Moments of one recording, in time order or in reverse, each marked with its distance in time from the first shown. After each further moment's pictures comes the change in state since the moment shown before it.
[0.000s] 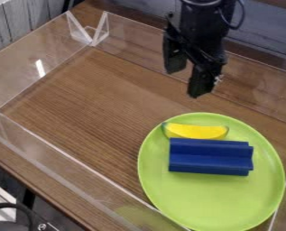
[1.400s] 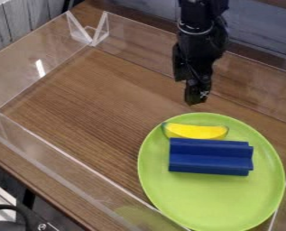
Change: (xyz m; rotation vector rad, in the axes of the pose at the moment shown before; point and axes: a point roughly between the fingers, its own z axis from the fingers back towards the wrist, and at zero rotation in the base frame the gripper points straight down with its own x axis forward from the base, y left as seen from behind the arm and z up) arm 0.029 0.024 -0.054 0.021 -0.063 -0.270
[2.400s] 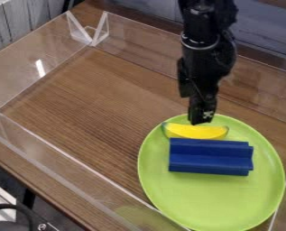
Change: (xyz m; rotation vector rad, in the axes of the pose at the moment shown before) arm 0.001 -0.053 0.012 -0.040 -0.026 -0.135
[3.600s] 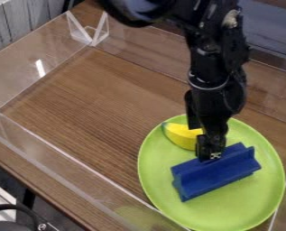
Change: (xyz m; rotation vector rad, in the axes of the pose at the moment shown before) arm -0.005 -0.041 -0.013 -0.011 -0.027 -0.030
